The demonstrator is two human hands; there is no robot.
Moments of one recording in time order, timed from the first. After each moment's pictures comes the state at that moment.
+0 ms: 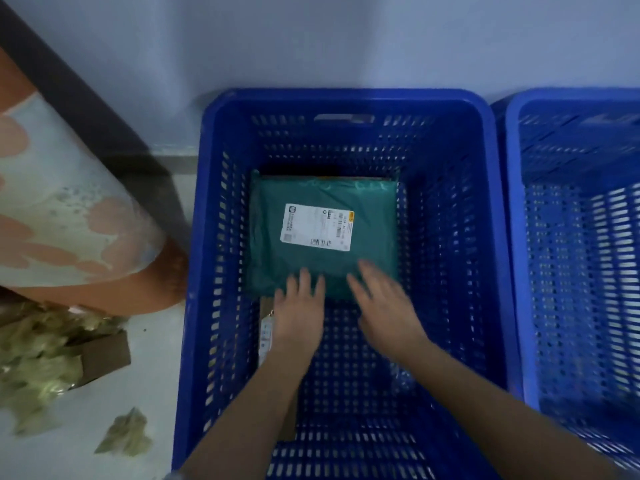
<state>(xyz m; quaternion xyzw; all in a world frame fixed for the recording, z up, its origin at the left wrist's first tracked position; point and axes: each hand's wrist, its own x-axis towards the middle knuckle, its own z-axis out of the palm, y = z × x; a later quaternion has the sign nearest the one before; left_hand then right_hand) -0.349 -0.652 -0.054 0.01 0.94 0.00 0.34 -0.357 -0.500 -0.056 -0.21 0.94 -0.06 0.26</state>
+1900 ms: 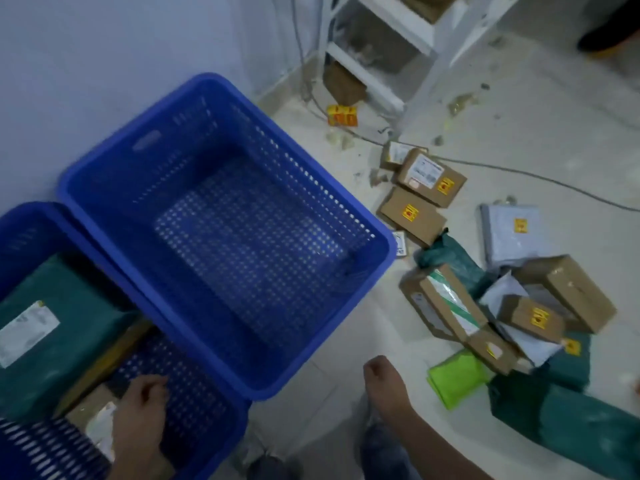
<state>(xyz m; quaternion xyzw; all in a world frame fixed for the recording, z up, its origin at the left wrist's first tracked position) -0.230 -0.455 0.061 -0.18 0.89 0.30 0.29 -0.005 -0.186 0.059 0.62 0.62 -0.44 0.19</state>
